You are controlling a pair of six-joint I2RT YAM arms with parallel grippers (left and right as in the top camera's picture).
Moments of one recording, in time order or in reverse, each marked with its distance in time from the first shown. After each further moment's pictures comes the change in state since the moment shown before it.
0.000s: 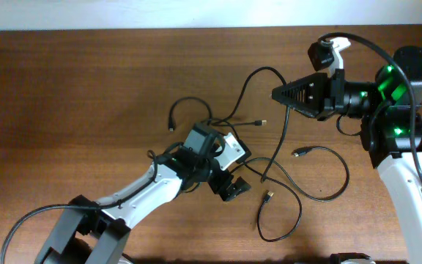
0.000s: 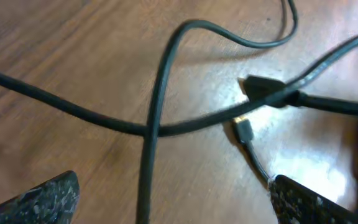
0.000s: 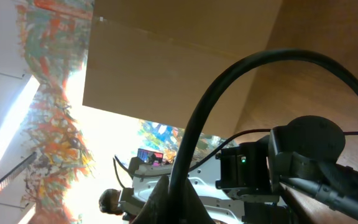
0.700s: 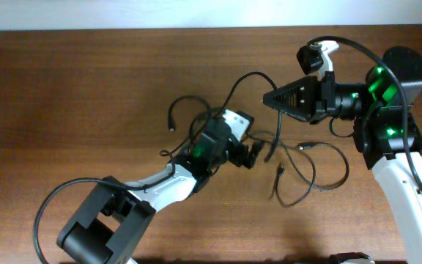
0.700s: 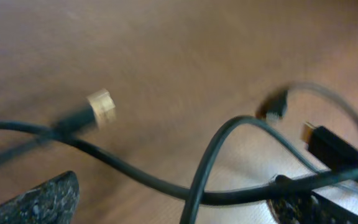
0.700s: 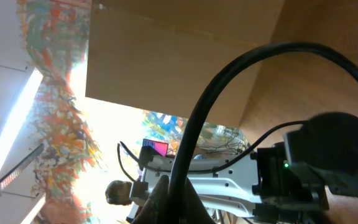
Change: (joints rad) left arm -0.057 0.142 0.000 0.566 -0.369 -0.411; right arm 0.051 0.000 0.000 0.000 0.000 0.023
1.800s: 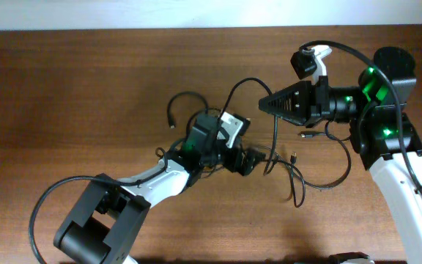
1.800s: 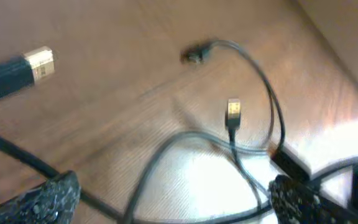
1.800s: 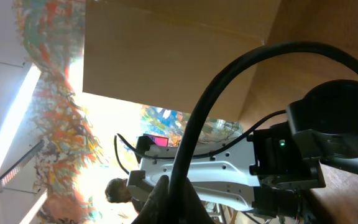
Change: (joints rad) left arm 0.072 0.000 0.001 -0.123 0.369 -0.037; right arm 0.026 0.000 0.000 -0.087 0.000 -0.077
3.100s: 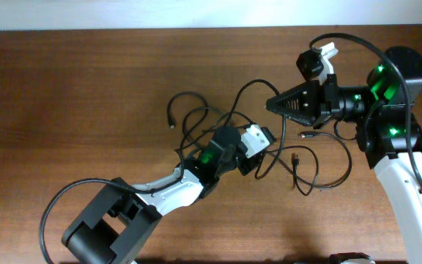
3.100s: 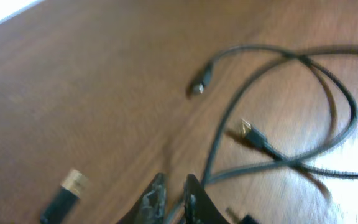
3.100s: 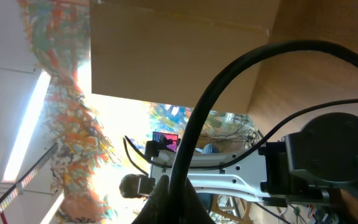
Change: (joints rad) left arm -0.153 0.010 -0.001 0.195 -0.290 0.438; right arm -0.046 0.000 0.000 0.006 -0.064 0.075
